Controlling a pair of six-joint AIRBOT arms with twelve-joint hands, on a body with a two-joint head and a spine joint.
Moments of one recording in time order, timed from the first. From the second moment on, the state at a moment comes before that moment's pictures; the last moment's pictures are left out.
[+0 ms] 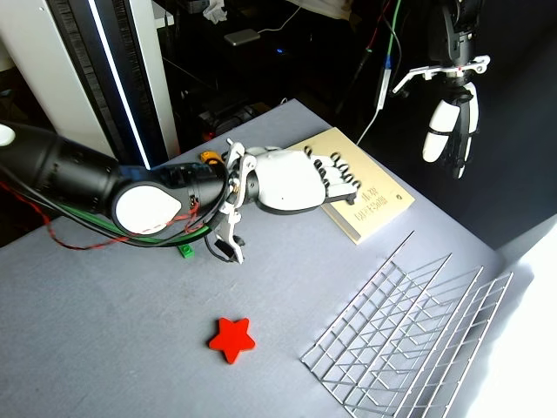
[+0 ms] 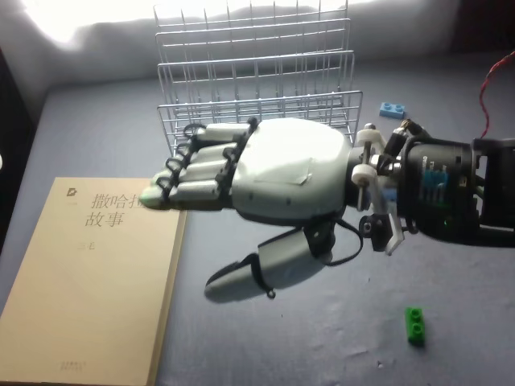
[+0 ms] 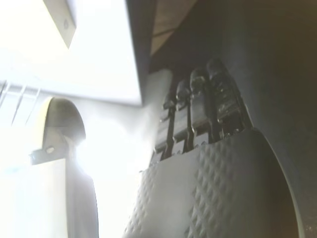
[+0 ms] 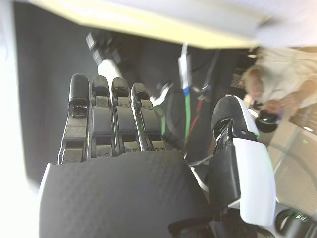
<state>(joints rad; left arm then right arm) 0.45 -0.88 1.53 -0.03 0.42 -0.29 -0.38 -1.37 1.27 -0.74 0.53 -0.49</state>
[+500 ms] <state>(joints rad) 0.46 -0.87 1.51 -0.03 0.40 -0.29 -0.33 -1.28 1.14 -0.74 0.51 -0.48</state>
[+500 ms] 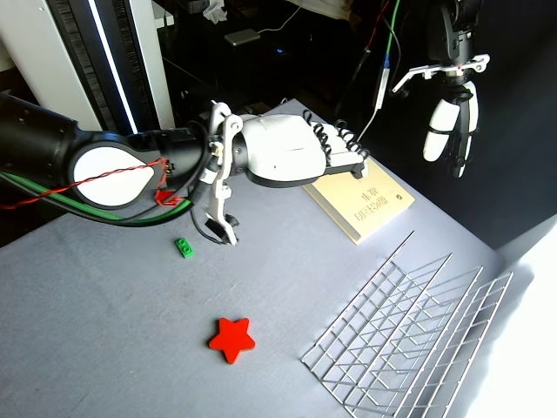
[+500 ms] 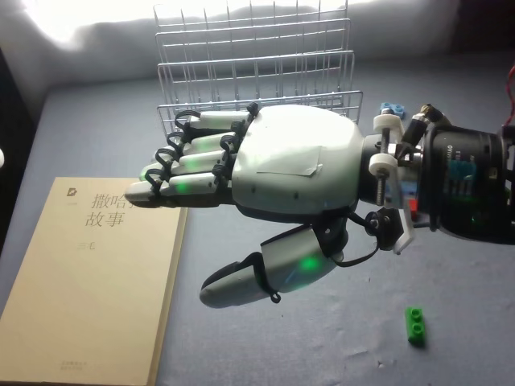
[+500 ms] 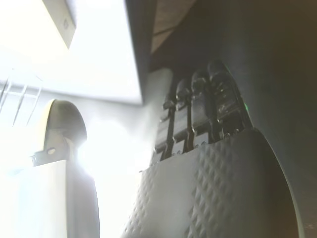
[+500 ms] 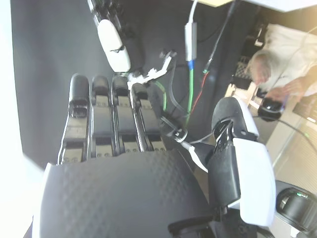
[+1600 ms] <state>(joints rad) 0.47 -0.87 1.51 -0.02 0.38 -0.29 -0.32 -1.19 1.12 -1.47 0.48 0.16</state>
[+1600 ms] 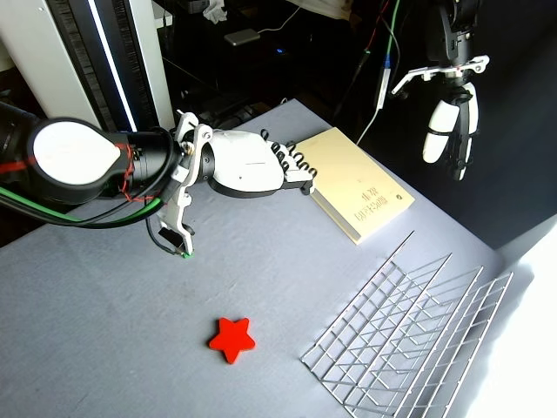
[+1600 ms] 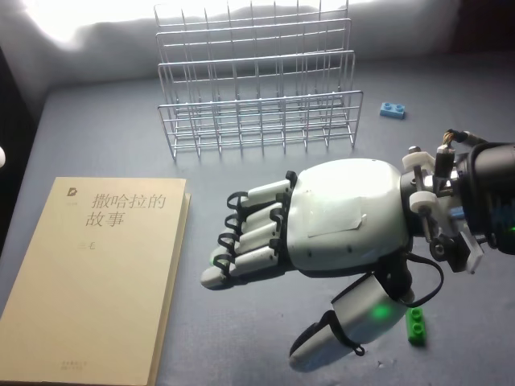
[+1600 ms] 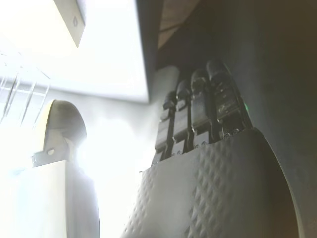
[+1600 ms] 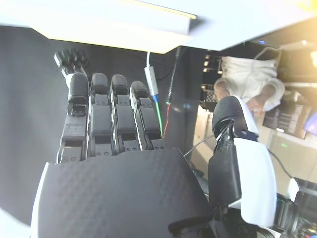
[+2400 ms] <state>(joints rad) 0.47 -0.87 1.52 -0.03 0.38 -0.29 -0.30 -1.21 1.17 -2.12 0.74 0.69</state>
